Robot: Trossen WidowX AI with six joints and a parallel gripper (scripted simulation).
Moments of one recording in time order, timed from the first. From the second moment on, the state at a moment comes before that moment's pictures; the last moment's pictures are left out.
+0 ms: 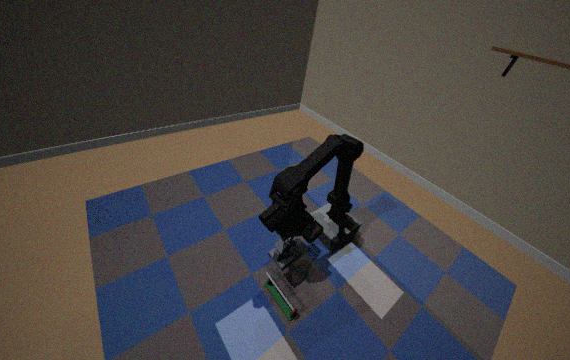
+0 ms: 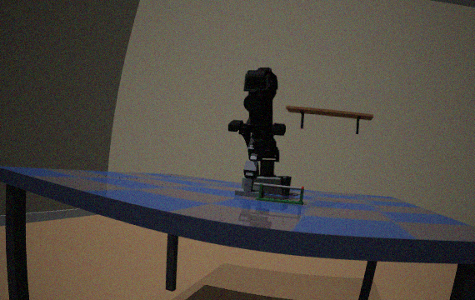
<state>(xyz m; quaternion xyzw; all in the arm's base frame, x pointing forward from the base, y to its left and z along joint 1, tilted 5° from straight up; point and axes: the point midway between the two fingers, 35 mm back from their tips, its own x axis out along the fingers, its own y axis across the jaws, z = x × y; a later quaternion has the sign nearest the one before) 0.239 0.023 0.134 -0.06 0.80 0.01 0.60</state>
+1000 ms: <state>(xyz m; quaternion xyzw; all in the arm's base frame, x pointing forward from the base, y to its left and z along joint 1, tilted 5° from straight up) 0.266 0.024 0.104 -0.06 0.80 0.01 0.60</state>
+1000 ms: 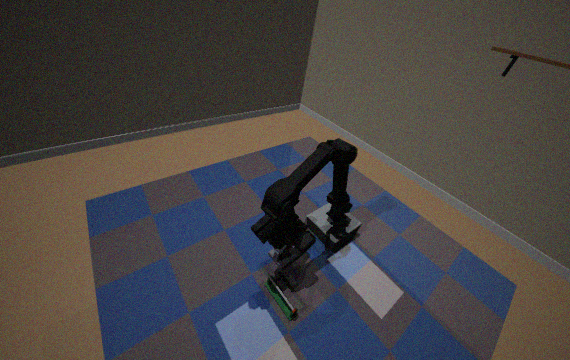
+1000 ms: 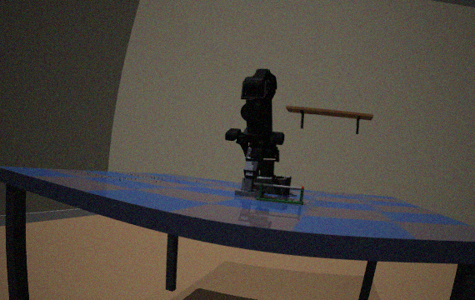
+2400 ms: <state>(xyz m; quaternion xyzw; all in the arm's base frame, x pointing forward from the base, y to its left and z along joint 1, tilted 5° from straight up) 0.263 0.024 0.107 -0.06 0.80 0.01 0.60</state>
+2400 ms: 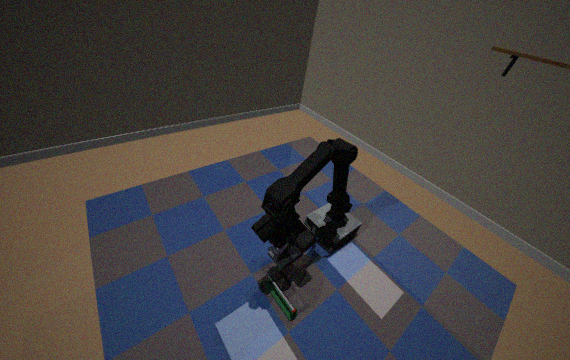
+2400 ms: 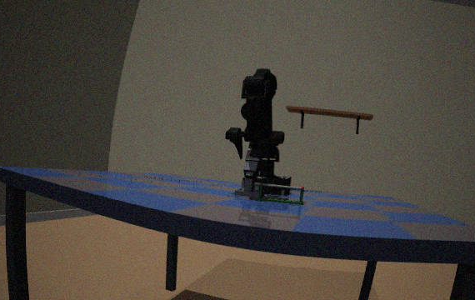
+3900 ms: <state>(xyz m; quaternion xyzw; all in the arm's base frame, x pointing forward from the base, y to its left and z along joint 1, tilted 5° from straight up) 0.212 0.021 0.170 -0.06 0.76 0.02 0.65</state>
